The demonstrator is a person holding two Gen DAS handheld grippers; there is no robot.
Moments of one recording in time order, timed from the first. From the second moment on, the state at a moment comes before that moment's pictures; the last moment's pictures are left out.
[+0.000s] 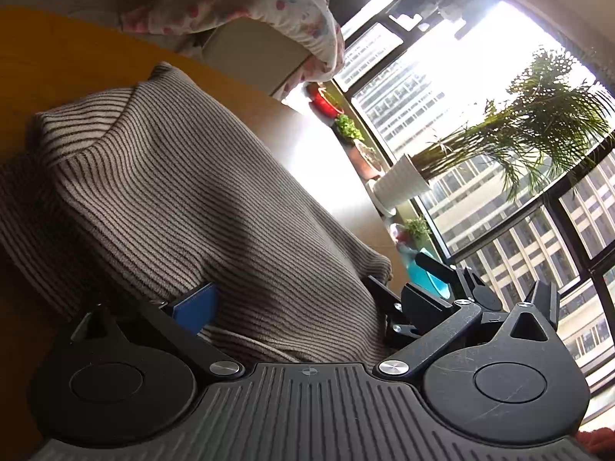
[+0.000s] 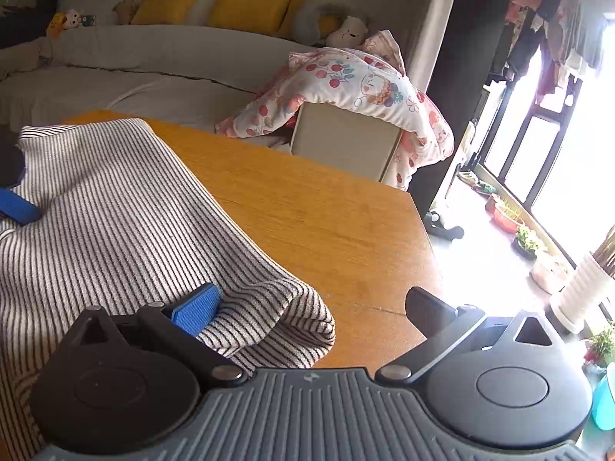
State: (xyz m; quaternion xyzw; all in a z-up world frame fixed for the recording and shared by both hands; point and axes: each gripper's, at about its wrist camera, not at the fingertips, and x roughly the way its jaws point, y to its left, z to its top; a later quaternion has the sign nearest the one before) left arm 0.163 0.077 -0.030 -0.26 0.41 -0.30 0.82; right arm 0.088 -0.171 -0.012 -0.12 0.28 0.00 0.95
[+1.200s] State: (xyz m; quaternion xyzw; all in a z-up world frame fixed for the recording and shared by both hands) left arm 0.139 0.029 -0.018 0.06 0.36 -0.20 0.91; right arm 0.039 -0.129 -0.011 -0.22 0.26 0.04 0.94
